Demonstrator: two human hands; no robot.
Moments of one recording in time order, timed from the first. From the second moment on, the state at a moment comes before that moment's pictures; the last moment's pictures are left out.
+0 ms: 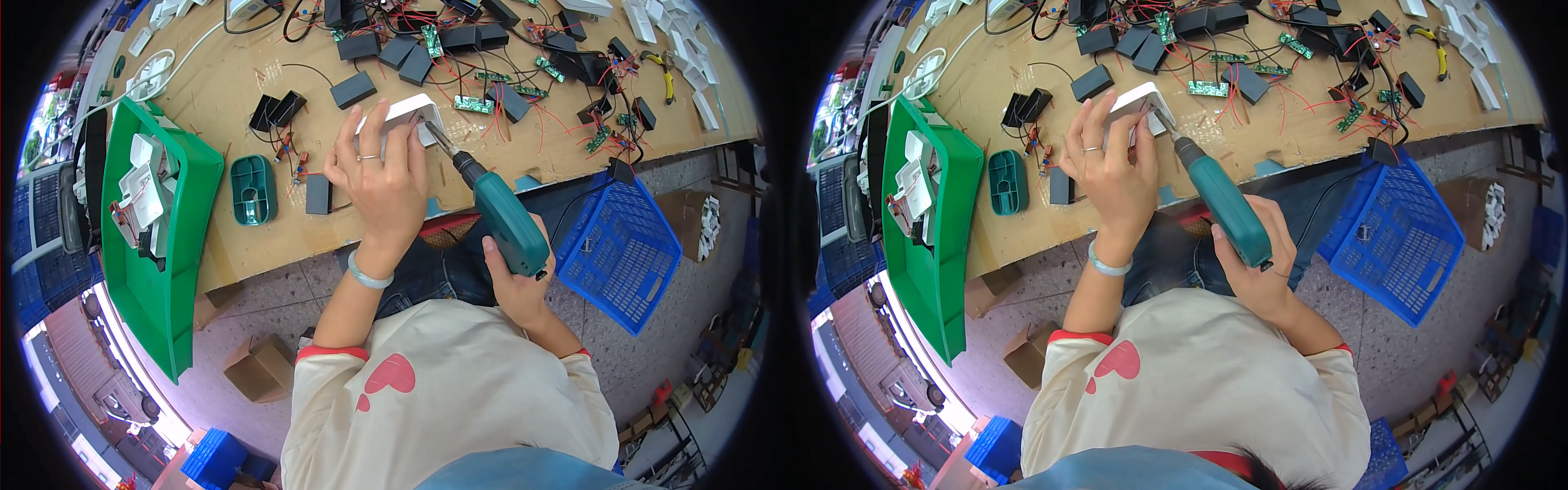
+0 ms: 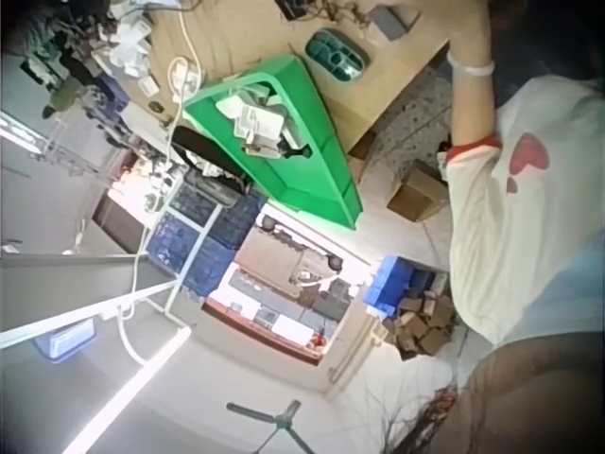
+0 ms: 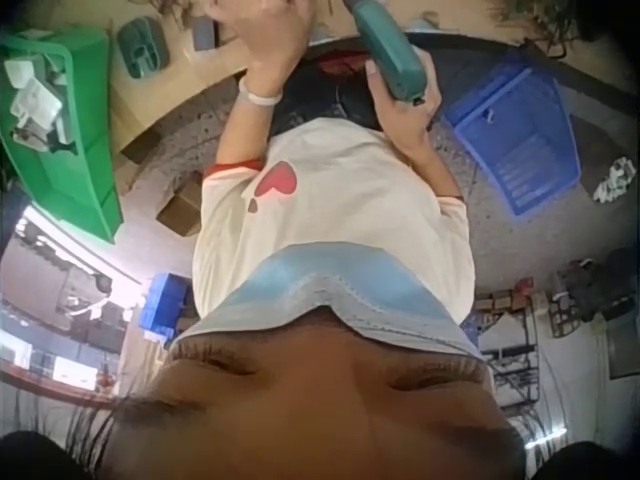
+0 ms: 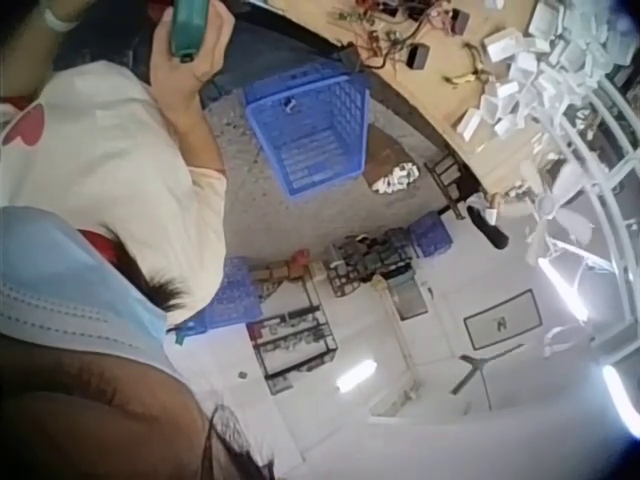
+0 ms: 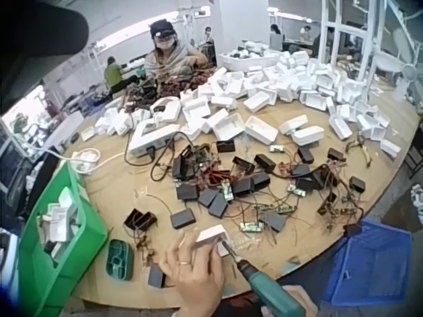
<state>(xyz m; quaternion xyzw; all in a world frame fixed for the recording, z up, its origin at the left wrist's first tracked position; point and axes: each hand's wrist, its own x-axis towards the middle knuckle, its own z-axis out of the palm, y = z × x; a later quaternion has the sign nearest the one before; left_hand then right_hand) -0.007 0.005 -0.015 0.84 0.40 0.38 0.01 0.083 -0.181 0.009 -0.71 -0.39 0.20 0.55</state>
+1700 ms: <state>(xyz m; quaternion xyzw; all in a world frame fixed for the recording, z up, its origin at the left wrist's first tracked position) -0.005 0.006 -0.016 0.83 0.40 0.39 0.02 0.083 -0.186 0.009 -0.71 -0.39 0.21 0.55</state>
